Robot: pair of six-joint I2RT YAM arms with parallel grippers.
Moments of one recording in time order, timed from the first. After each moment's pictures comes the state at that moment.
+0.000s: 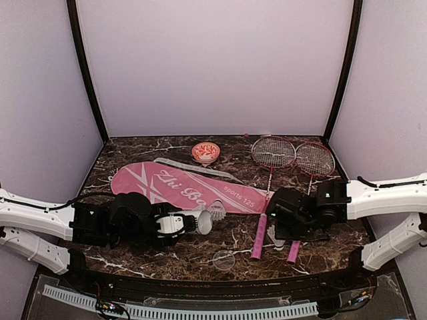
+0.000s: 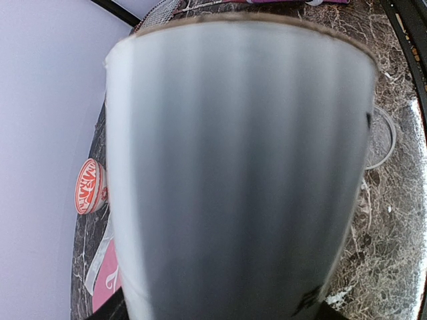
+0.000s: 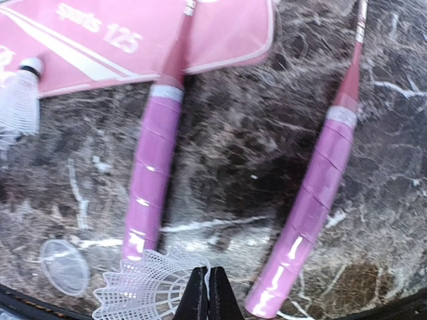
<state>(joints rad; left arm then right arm) -1.23 1.11 0.61 -0.11 -0.34 0.59 1.19 1.29 0.88 -0.92 0.38 1.23</state>
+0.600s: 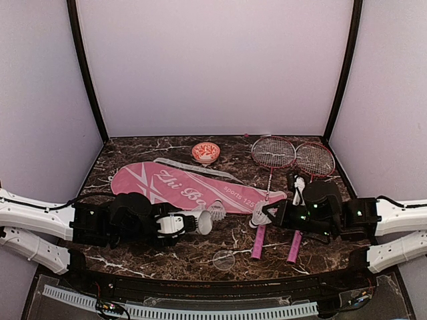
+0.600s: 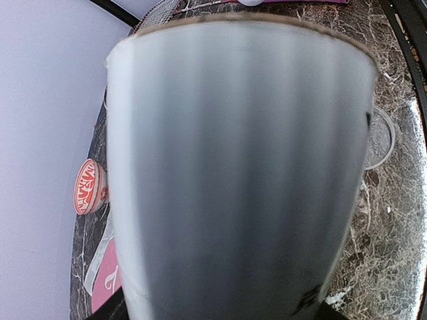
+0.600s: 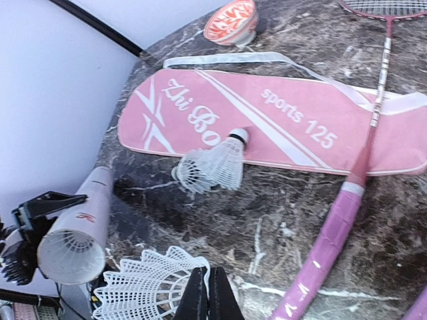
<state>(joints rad) -1.23 1.11 0.61 -0.11 -0.33 0.59 1.18 0.95 0.60 -0.22 0.36 1.00</state>
